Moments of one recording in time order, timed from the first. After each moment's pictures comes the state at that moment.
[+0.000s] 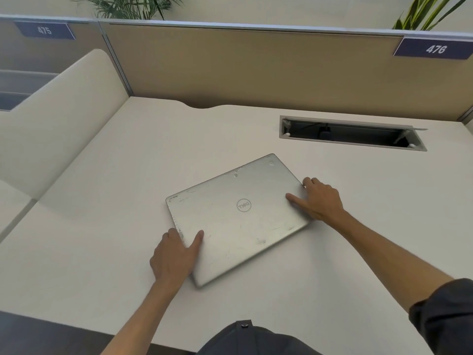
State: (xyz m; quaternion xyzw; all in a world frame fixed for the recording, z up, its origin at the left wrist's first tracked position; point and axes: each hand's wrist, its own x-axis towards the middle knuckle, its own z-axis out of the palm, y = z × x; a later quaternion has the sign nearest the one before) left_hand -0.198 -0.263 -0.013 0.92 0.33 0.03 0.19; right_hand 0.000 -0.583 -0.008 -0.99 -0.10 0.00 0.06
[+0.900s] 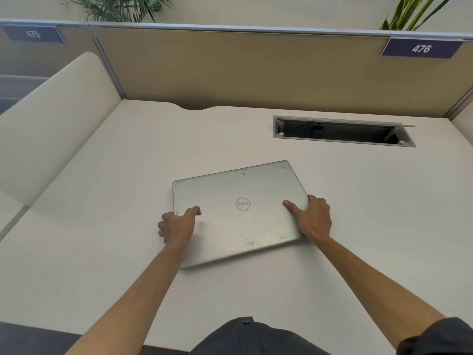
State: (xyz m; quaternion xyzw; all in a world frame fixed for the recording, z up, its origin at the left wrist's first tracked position) left_hand -0.136 -0.267 0.017 0.70 0.48 0.02 0.52; right_hand -0.059 -0.564 -0.025 -0.93 0.16 0.02 0.33
